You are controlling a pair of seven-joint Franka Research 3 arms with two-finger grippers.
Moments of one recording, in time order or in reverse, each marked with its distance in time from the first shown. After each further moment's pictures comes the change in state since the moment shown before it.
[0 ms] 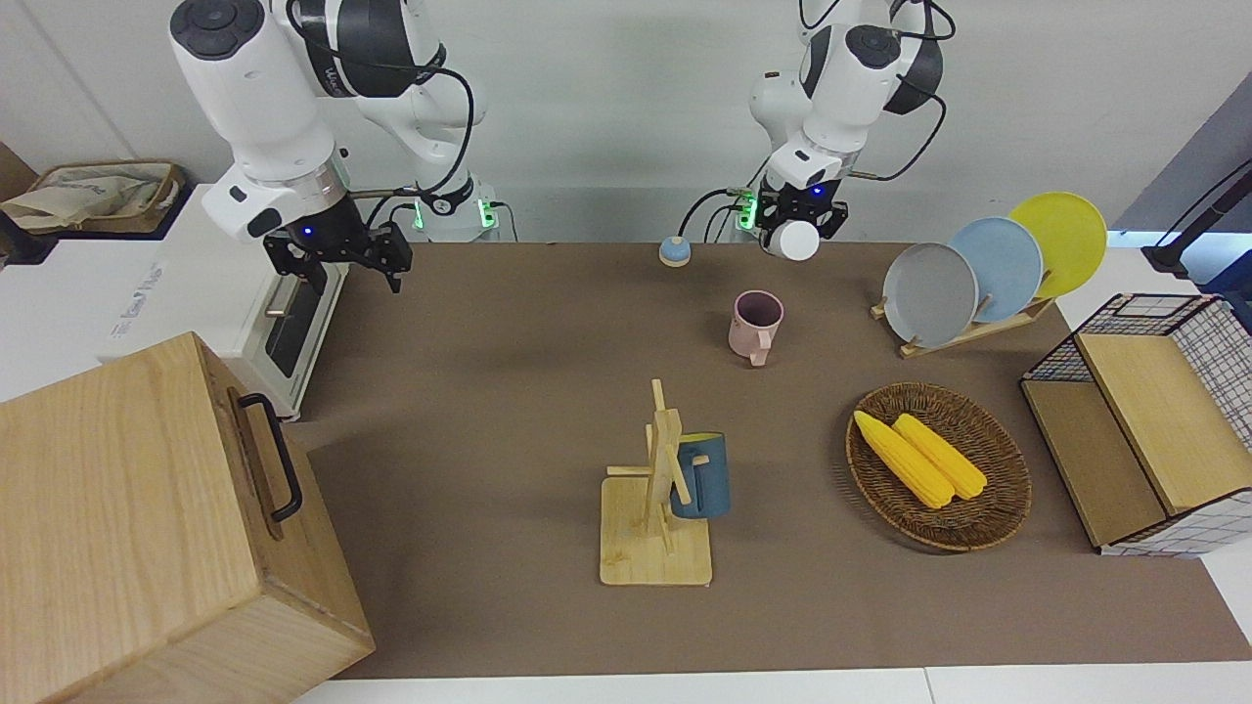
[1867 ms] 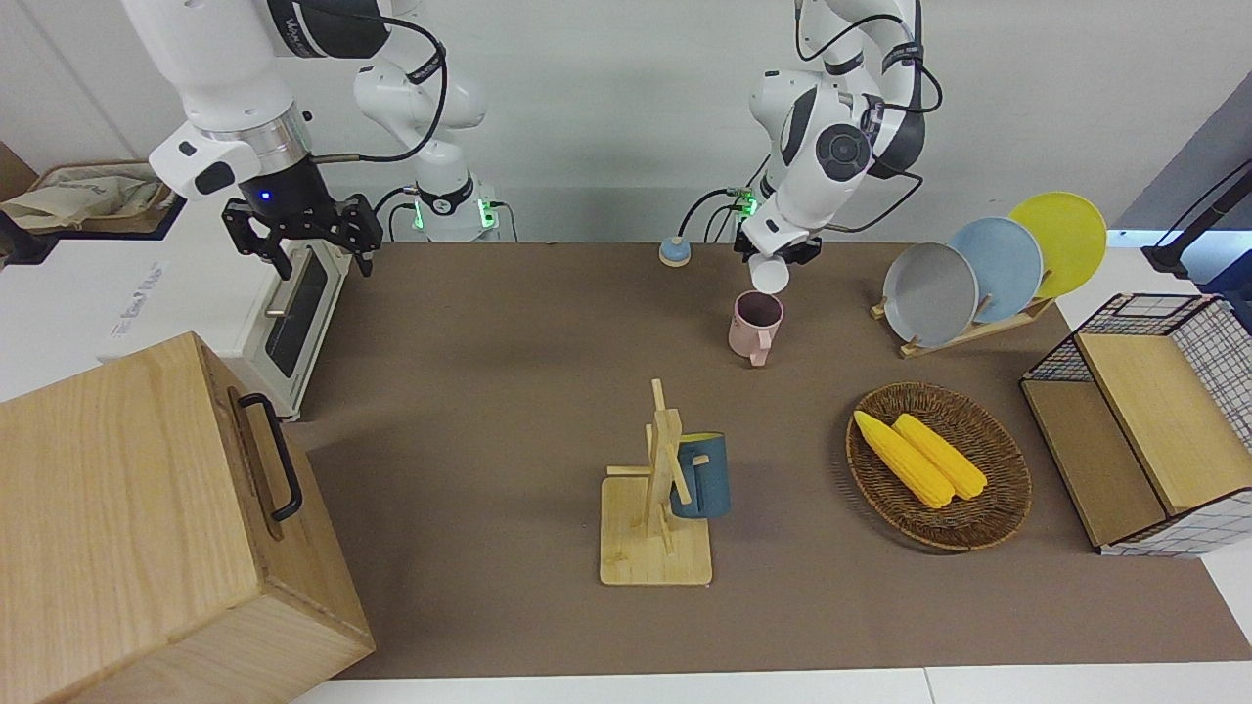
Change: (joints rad) left arm -0.034 0.309 0.003 0.142 -0.009 -0.188 -0.020; right arm -0.054 -0.018 0.021 0.068 0.012 0.007 -0.036
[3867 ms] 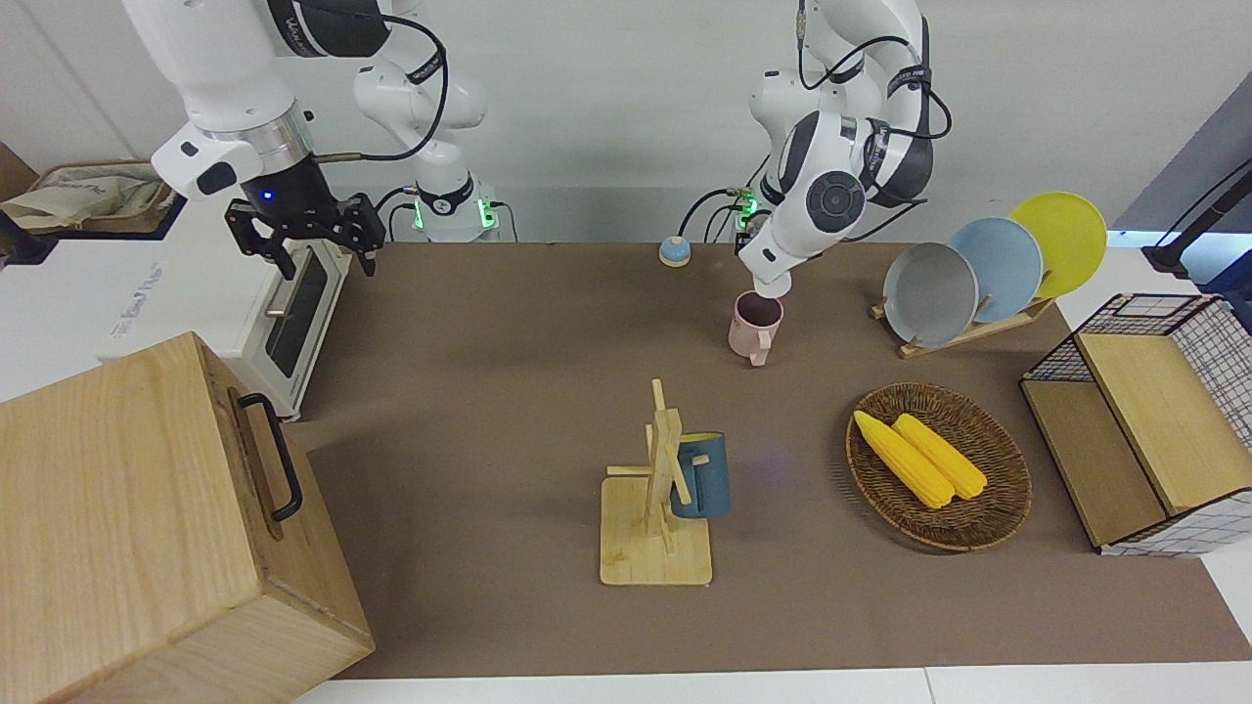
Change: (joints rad) left arm 0.000 0.198 0.003 0.241 0.038 -0.273 -0.133; right arm 0.000 0.000 0.001 0.000 0.008 0.000 0.000
